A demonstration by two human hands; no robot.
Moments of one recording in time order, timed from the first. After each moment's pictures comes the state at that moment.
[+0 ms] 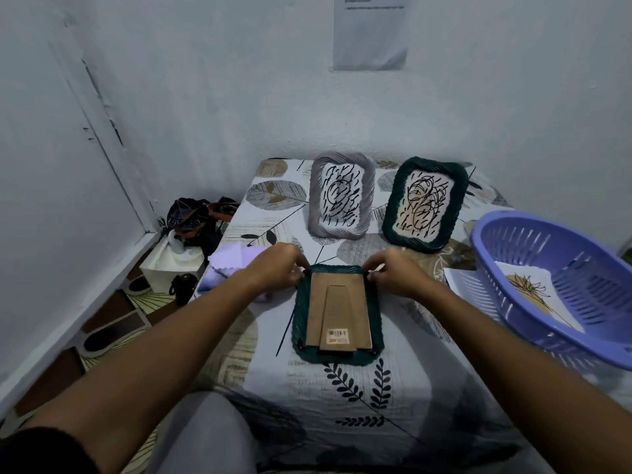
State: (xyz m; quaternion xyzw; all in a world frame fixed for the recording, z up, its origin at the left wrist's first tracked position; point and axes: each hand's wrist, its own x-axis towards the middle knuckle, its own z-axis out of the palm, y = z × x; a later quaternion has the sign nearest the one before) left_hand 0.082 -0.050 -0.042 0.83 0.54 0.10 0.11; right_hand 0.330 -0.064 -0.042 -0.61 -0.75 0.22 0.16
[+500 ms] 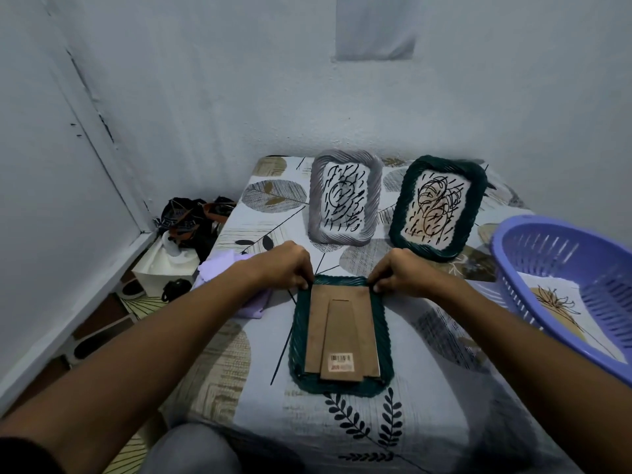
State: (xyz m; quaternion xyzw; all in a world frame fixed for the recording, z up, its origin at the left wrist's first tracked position) left_hand 0.085 -0.003 -0.041 0.90 0.42 0.02 0.13; right_hand 0.342 -0.025 -0.042 -0.56 -0.79 0.24 0.08
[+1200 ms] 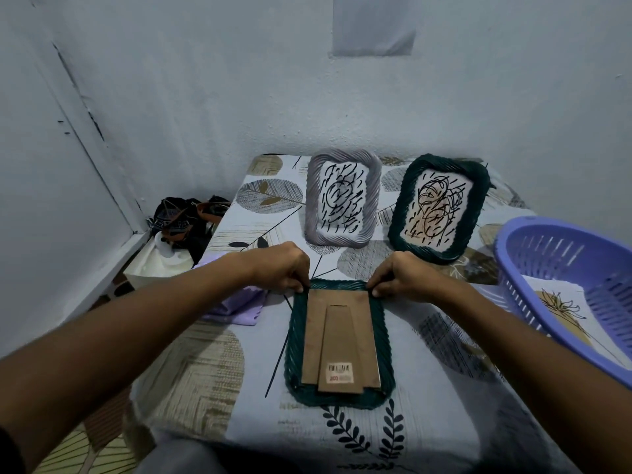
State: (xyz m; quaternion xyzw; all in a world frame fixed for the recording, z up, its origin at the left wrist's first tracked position) left_hand 0.077 0.016 -0.041 0.95 0.30 -0.02 0.11; right_hand 0.347 -0.021 -0.044 -0.53 -0.80 0.26 0.09
